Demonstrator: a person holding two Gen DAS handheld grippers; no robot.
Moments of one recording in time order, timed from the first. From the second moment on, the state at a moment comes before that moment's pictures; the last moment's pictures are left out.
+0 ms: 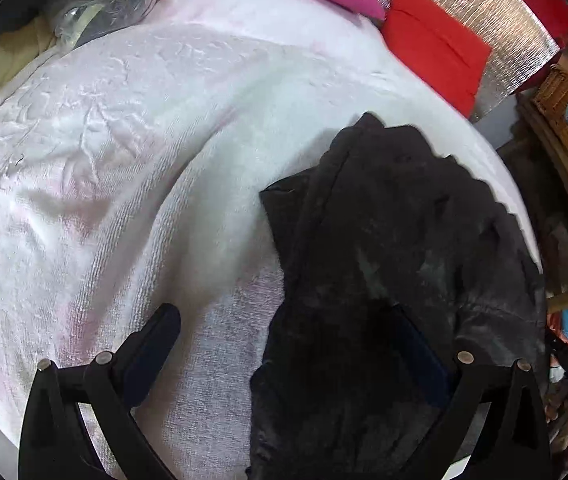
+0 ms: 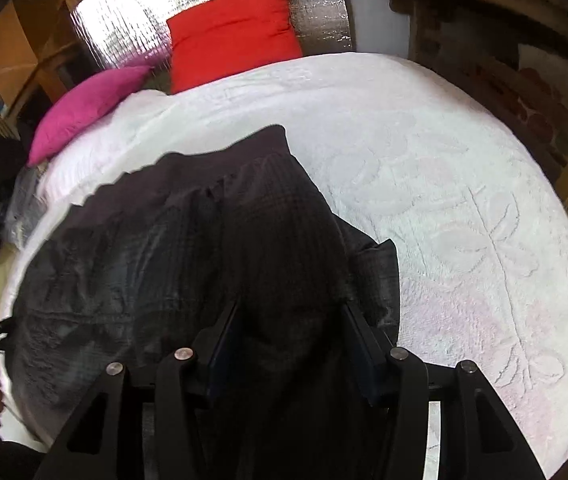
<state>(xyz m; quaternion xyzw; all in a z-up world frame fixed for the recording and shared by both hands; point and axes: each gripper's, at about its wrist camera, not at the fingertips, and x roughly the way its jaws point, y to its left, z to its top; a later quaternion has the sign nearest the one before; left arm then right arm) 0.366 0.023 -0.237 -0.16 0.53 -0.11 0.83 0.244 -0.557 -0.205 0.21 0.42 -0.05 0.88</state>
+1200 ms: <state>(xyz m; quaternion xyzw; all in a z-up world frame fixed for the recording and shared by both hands) 0.407 -0.033 -0.255 -0.22 0.57 -0.32 0.72 0.280 -0.584 -0.272 0.44 0.41 0.27 0.75</state>
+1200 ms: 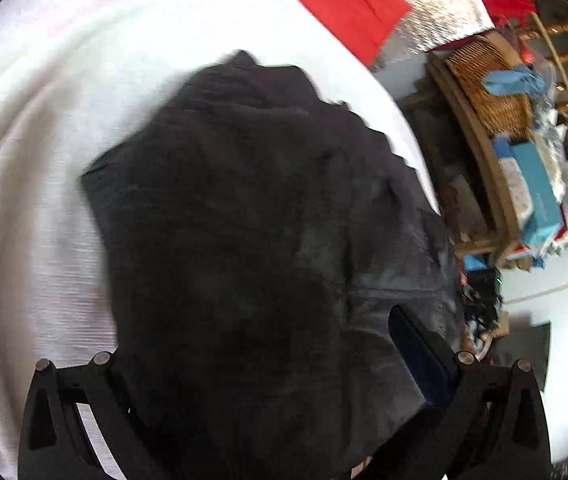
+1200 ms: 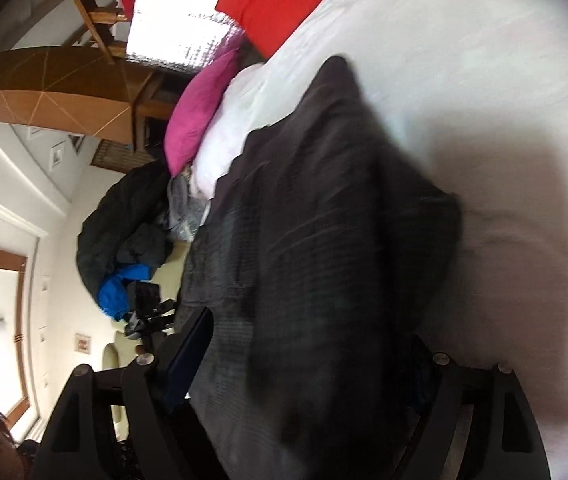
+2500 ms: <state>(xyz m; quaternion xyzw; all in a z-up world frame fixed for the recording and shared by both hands) 0.306 -0.095 -0.200 0.11 0.44 -0.15 0.88 0.251 -0.498 -0.220 0.29 0.42 0.12 0.85</state>
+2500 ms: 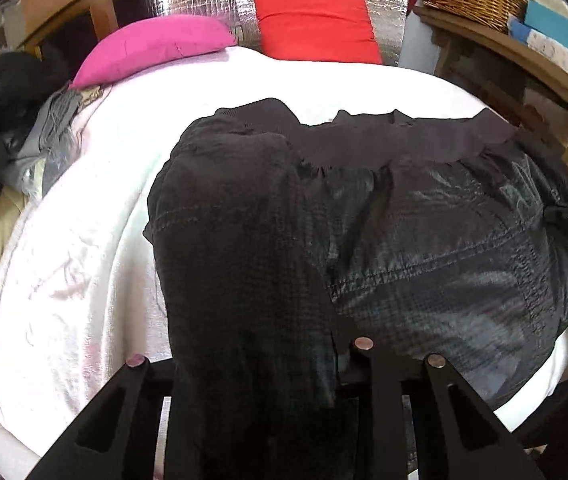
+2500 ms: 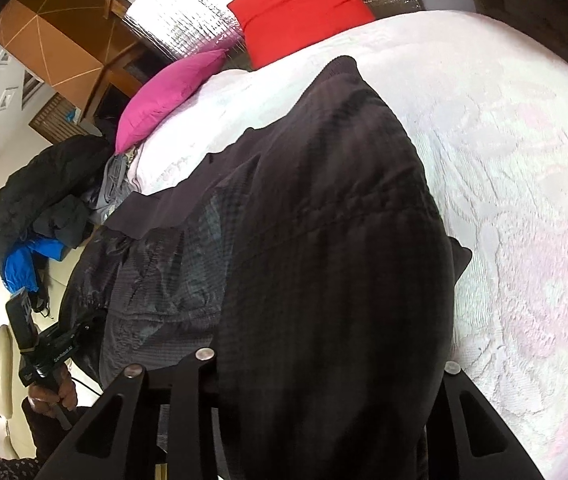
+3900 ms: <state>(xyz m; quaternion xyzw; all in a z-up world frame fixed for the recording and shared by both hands) 0.330 -0.081 -0.219 0.09 0.49 -0.11 0.86 0.252 -0.502 -0.239 0.33 0.44 0.12 0.83</state>
